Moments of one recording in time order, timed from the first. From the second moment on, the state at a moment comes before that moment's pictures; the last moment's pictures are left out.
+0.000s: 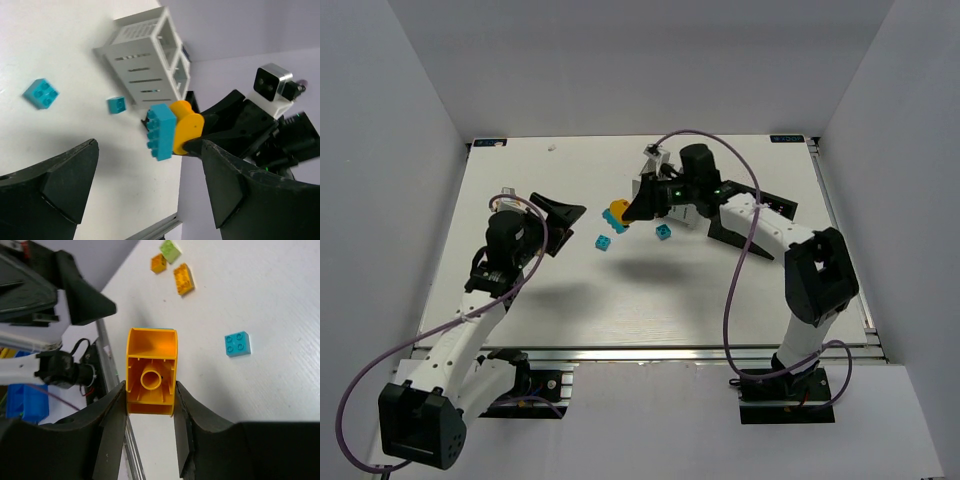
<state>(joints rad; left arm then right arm) -0.23 0.93 0.67 -0.06 0.18 -1.14 0.59 1.78 1.37 -0.07 -0.78 0.38</state>
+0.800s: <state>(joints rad) -0.34 1.08 0.49 0.95 0.53 -1.08 0.43 1.75 1.20 1.04 -1.32 1.21</state>
